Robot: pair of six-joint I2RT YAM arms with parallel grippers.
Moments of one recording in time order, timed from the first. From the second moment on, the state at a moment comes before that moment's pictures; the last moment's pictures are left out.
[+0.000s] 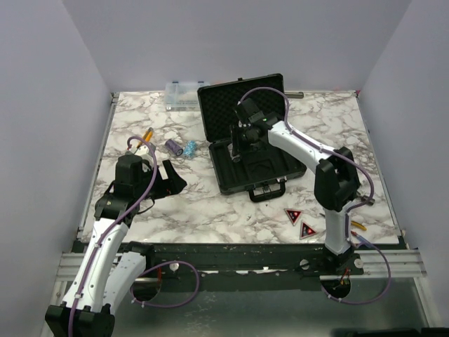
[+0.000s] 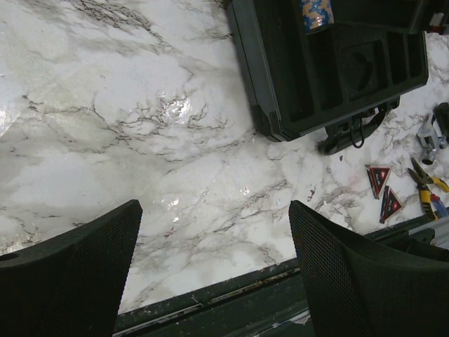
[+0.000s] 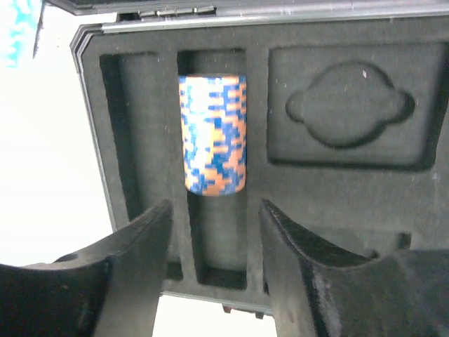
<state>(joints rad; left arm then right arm) -0.16 0.72 0.74 -0.68 0.29 -0.45 0.63 2.05 1.77 -0.75 0.03 0.42</state>
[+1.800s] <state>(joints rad) -0.17 0.78 0.89 -0.79 -0.01 -0.47 0.63 2.11 1.77 -0.73 -0.04 0.45</state>
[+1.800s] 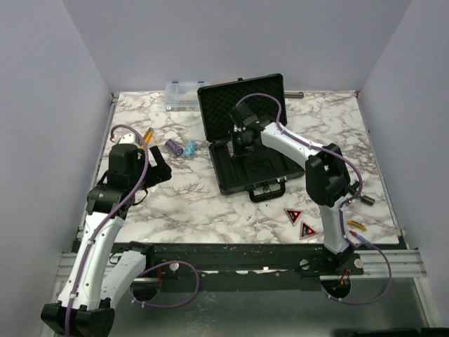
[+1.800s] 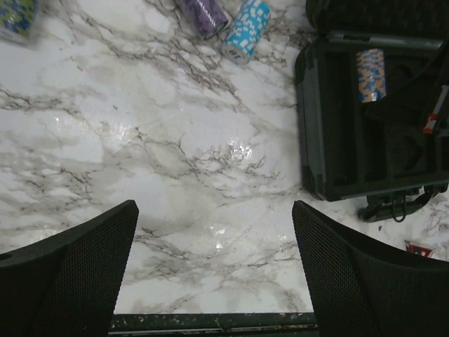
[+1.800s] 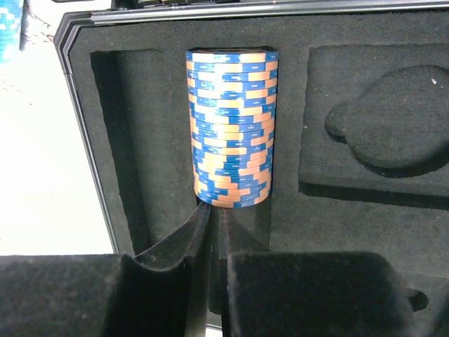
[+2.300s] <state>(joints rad) -0.16 0.91 1.19 -0.85 -0.05 -0.50 0.63 1.92 1.74 -0.74 -0.05 0.44</state>
